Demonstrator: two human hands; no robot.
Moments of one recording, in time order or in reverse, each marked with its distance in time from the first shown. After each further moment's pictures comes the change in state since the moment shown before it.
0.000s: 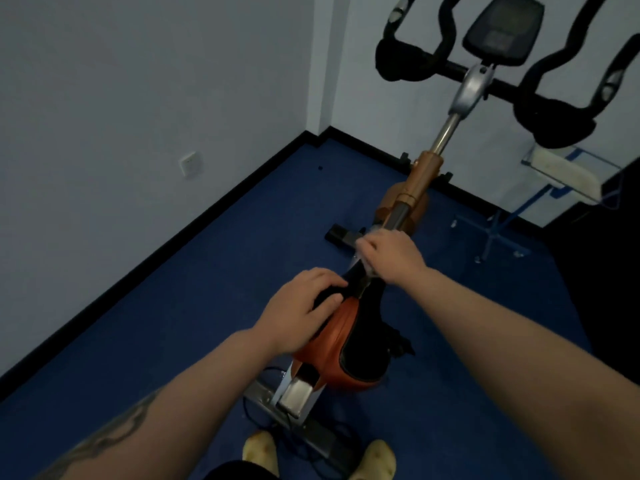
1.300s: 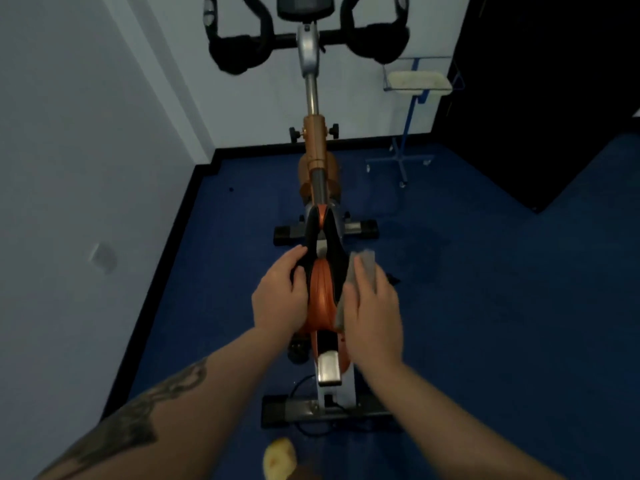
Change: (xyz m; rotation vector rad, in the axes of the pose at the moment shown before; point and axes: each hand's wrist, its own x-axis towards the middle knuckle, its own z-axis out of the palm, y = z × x) left_hand 0.002 -0.006 0.005 0.001 0.072 0.042; right_hand -0.169 -0.144 0.073 0.500 0.596 0.759
